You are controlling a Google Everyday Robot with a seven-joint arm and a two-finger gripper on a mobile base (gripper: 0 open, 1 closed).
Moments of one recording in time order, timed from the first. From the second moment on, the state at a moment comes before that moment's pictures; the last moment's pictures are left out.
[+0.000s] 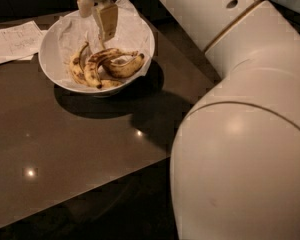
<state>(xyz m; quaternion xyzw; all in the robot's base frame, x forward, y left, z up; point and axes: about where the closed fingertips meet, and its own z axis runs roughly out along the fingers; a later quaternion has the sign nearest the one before) 0.646 0.106 0.997 -0.89 0.42 -0.10 0.17</state>
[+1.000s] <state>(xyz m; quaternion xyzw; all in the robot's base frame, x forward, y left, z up) 0.652 0.120 0.947 -0.90 0.41 -0.06 0.13</state>
